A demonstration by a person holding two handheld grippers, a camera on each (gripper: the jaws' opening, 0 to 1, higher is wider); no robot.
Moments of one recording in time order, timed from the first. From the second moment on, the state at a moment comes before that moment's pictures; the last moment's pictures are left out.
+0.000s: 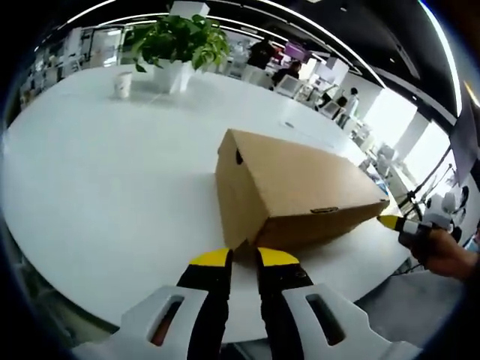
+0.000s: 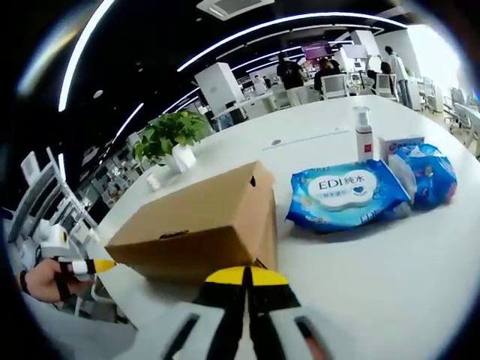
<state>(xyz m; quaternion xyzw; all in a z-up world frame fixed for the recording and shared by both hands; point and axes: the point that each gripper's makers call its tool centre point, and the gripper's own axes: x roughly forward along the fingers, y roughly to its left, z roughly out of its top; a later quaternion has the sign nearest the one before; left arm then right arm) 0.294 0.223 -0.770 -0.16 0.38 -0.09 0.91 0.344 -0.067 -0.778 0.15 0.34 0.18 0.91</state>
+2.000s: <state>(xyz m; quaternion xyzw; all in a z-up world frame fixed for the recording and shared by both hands) 0.384 0.209 -0.765 -0.22 0.39 -0.10 0.89 0.395 -0.048 -0.777 0.23 0.36 0.17 0.89</state>
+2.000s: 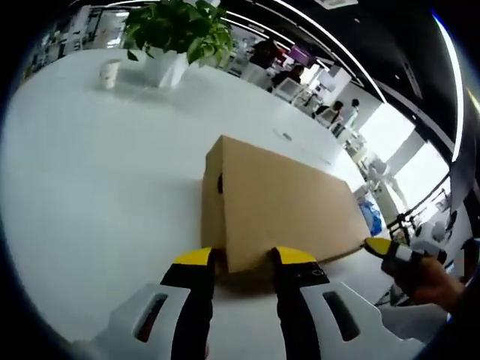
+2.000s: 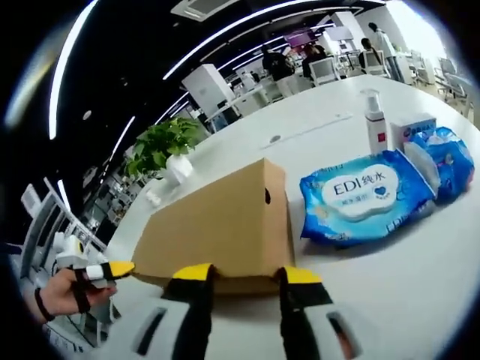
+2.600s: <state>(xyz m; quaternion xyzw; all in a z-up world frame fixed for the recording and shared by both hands) 0.445 0.198 -0.766 -0.21 0.38 -0.11 0.89 0.442 -0.059 -0.778 0.25 0.36 0.15 0.89</state>
